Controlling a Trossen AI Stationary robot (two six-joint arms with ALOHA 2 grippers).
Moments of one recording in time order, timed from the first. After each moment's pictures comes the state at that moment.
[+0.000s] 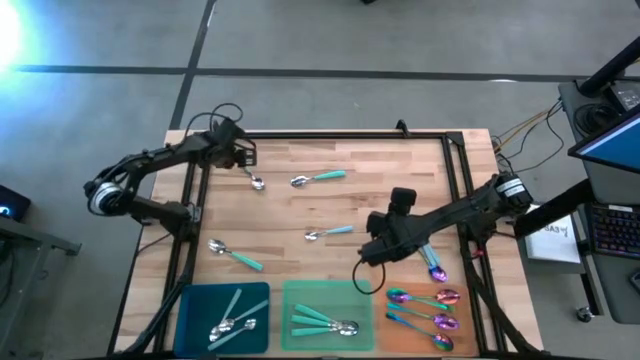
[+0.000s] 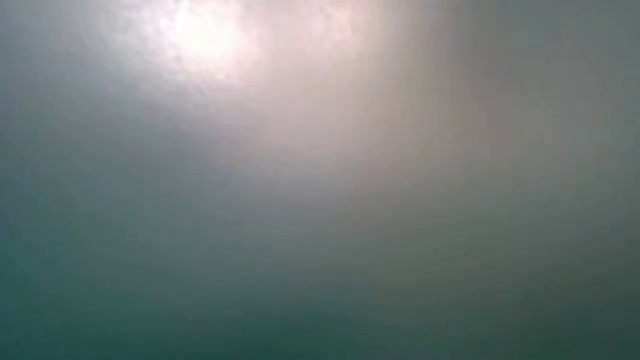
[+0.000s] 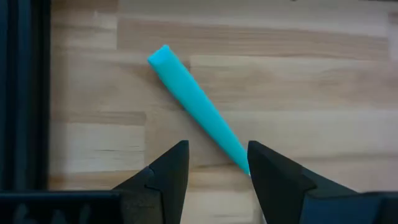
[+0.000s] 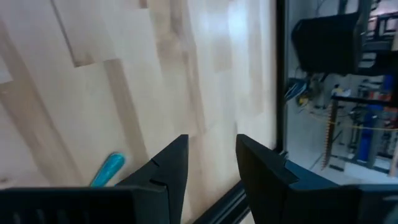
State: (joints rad) left arm 0.92 1.34 0.71 -0.52 -0.15 -0.63; right arm 0.32 1.73 1.37 -1.48 0.63 0.58
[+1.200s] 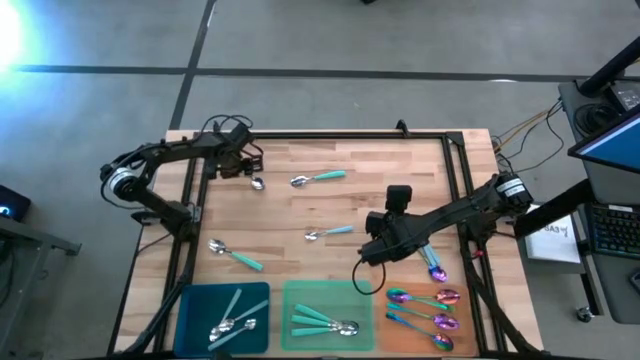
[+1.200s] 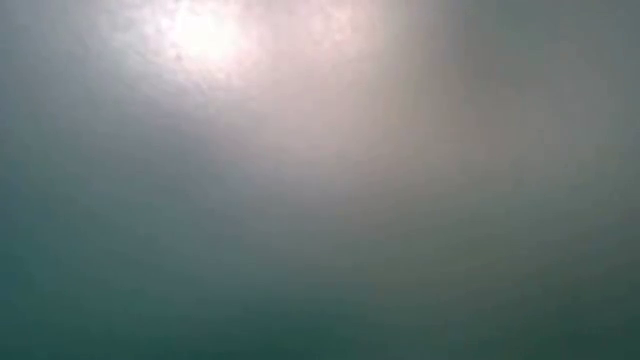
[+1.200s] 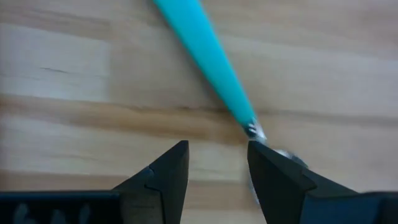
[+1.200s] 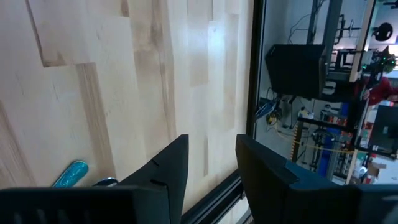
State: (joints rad) left arm 0.87 1.50 0.76 -0.63 -0.04 -0.82; right arm 0.32 1.73 1.37 -1.48 0.73 0.46
